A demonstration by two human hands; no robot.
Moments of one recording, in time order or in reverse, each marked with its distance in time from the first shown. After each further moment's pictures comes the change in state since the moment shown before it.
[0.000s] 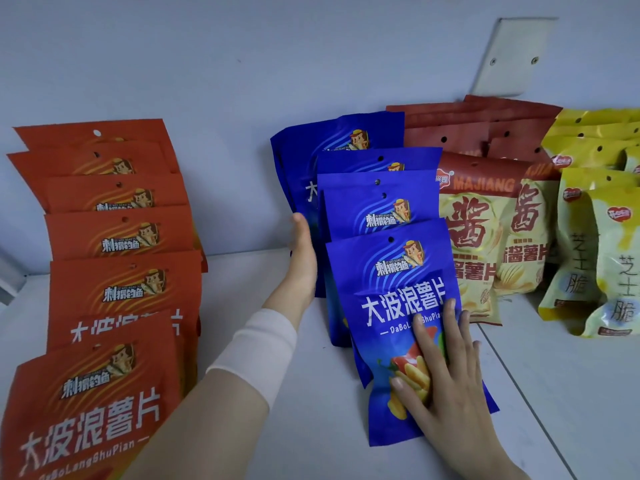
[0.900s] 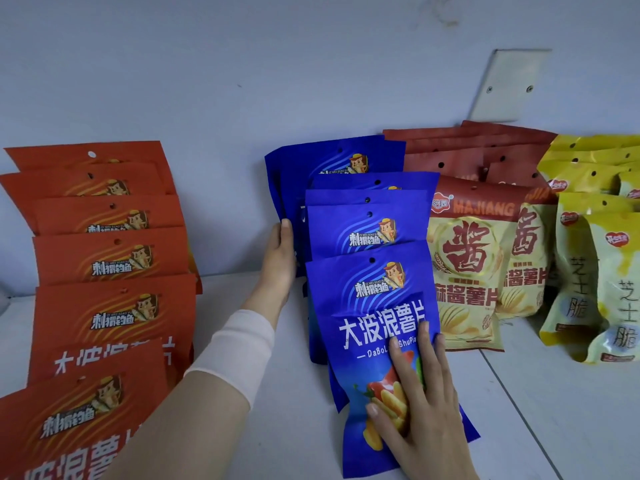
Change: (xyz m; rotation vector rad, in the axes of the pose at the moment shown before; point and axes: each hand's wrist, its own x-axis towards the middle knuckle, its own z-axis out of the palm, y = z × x) left_hand -0.035 0.067 -0.002 0.177 0.112 0.266; right_hand 0.010 -0.016 0.025 -0.033 0.044 -0.016
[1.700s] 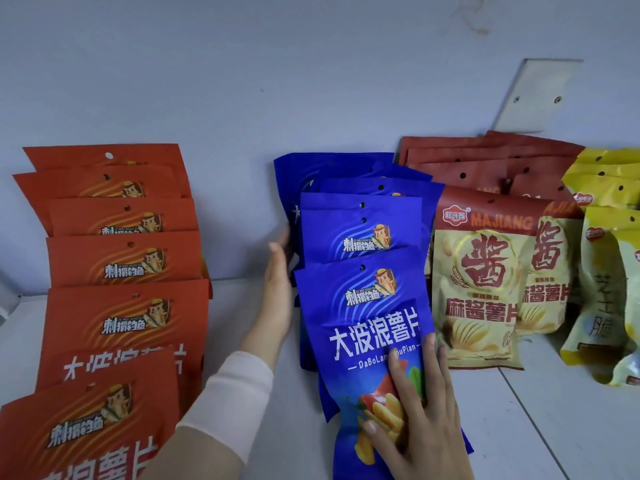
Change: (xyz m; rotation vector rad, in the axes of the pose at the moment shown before) left_hand -0.022 -0.011 -0.021 -0.210 -0.040 0.026; right_hand 0.009 -0.015 0.010 -0.052 0.007 -0.036
